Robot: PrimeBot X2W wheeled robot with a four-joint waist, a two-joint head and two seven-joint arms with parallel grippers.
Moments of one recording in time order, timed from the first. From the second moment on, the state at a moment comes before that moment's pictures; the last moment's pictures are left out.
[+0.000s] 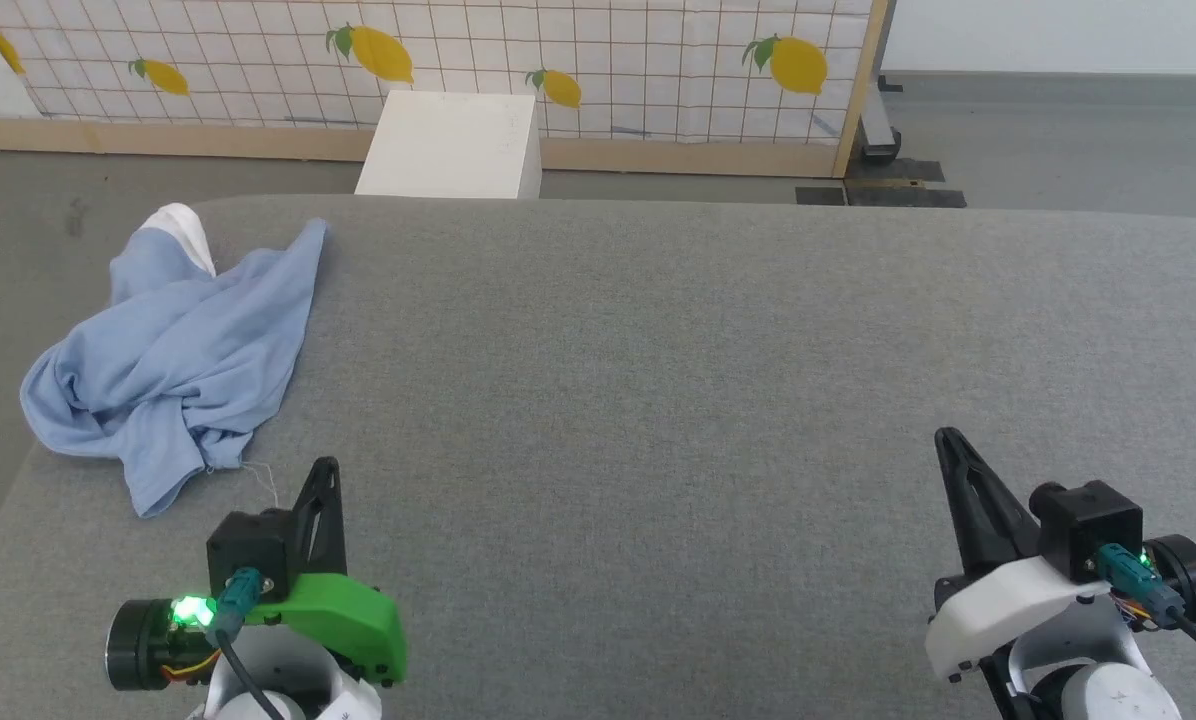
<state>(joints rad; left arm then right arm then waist) 0.00 0.05 0.00 0.00 -0.01 0.00 0.00 -0.01 -0.05 0.00 0.01 0.00 0.13 0.00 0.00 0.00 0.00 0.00</state>
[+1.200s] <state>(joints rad) 0.00 0.05 -0.01 0.00 -0.02 0.00 0.00 -0.01 -0.05 0.00 0.01 0.01 0.13 0.00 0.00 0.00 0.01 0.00</state>
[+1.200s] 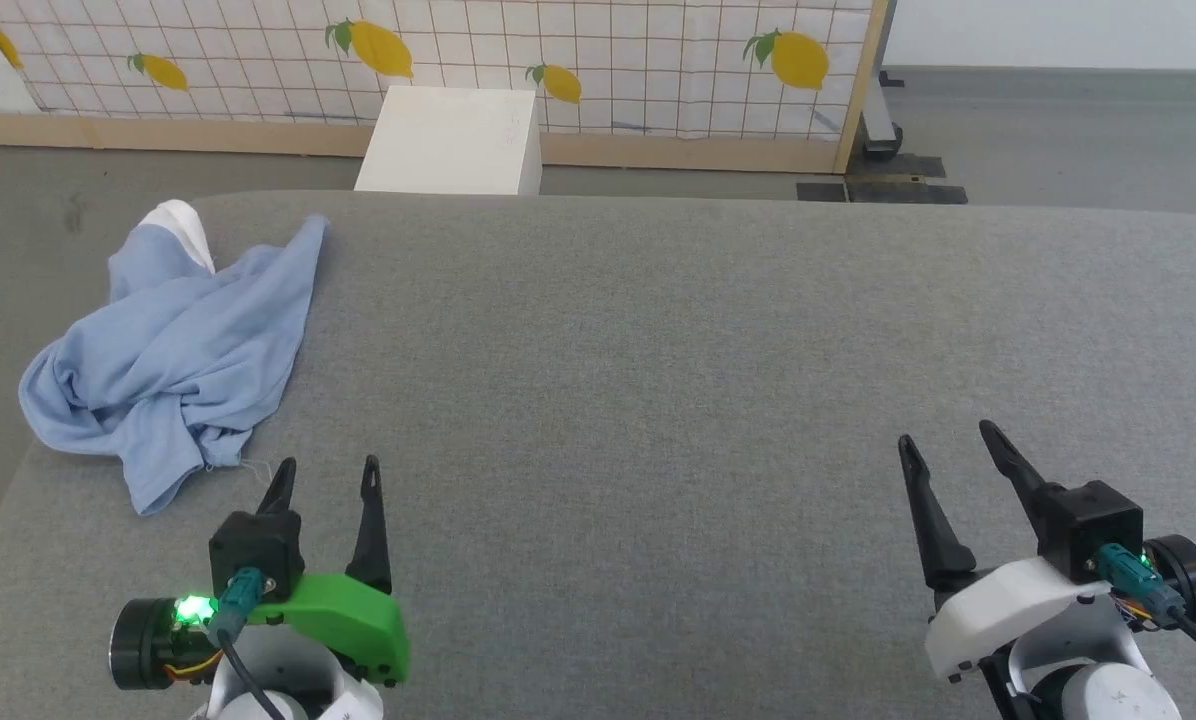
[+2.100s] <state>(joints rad) 0.00 0.07 -0.03 -0.01 -0.03 0.00 -0.02 -0.01 -0.05 -0.01 0.00 0.04 0.13 -0.01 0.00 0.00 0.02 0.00</state>
